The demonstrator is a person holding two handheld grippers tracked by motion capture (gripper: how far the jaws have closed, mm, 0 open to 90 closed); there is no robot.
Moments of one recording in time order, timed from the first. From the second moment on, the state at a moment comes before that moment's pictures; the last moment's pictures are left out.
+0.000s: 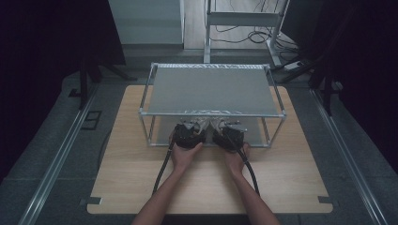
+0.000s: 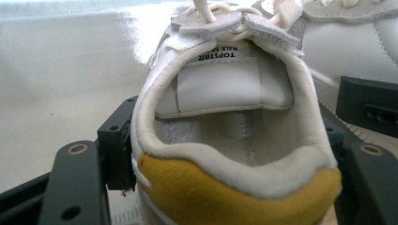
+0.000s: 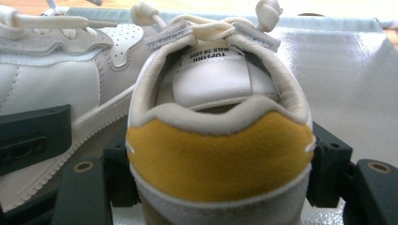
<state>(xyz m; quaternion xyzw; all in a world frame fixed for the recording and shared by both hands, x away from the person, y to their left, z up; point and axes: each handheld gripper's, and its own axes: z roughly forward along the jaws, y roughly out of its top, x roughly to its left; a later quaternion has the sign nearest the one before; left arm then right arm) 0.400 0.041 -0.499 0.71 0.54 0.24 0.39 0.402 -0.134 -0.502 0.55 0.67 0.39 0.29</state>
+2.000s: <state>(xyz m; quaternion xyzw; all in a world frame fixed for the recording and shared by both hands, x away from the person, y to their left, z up) 0.385 0.072 -0.503 0.75 0.49 0.20 0.39 0.381 -0.152 -0.512 0.54 0.70 0.38 0.27</state>
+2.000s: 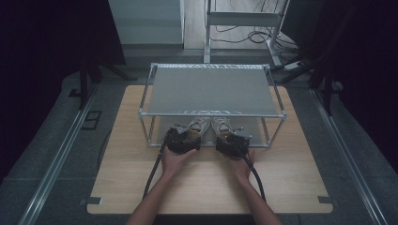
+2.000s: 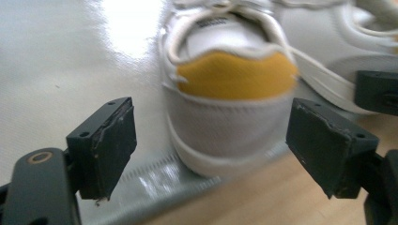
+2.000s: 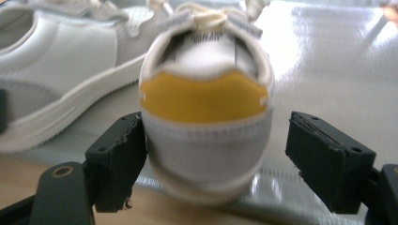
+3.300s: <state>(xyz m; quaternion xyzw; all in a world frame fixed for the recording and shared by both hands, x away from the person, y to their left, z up) 0.375 0.068 -0.511 0.74 0.50 0.18 0.40 0.379 -0.157 -0.517 0.53 0.72 0.37 0.24</state>
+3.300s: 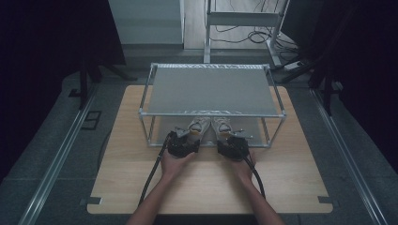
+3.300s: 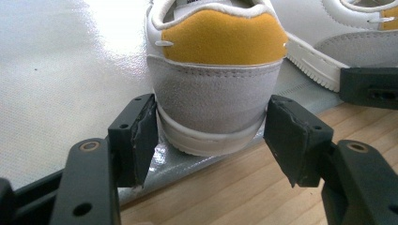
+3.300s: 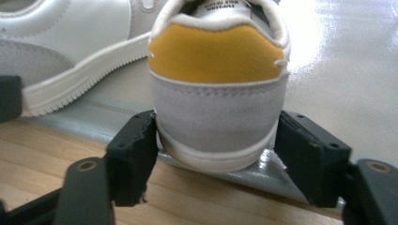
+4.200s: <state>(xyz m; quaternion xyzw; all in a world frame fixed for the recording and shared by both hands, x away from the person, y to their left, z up) 0.370 0.046 -0.508 0.75 0.49 0.16 0.42 0.373 -0.140 -0.511 0.53 0.72 0.40 0.22</state>
